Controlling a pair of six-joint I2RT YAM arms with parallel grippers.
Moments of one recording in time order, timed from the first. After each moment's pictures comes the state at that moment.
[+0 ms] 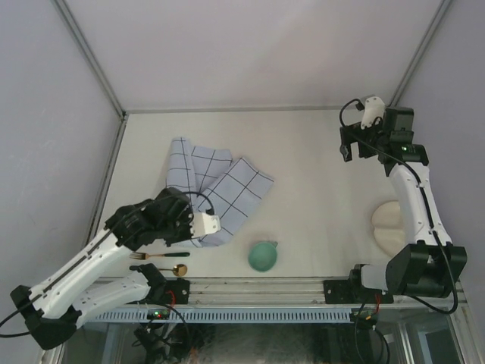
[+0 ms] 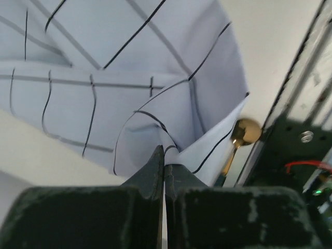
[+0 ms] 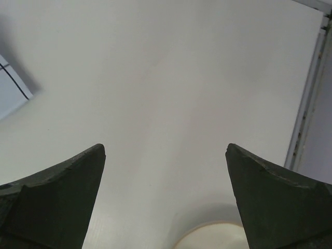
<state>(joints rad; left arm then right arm) -0.78 0.90 1.01 -1.16 0.06 0.62 -0.11 1.30 1.28 -0.63 -0.28 -0.31</state>
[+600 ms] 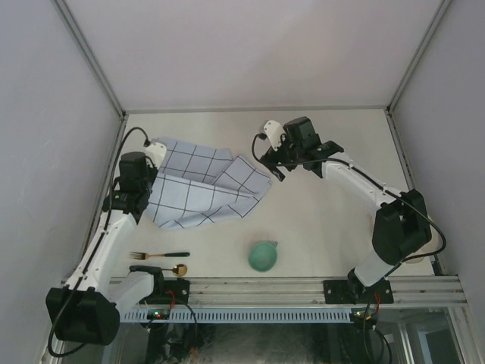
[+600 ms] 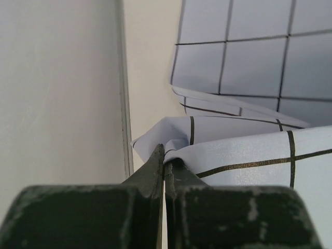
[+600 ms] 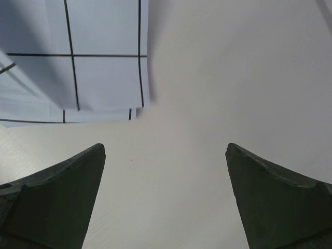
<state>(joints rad) -0.12 0.96 0.80 -0.42 -0.31 0.47 0.50 1.61 1.30 -0.48 -0.14 -0.44</state>
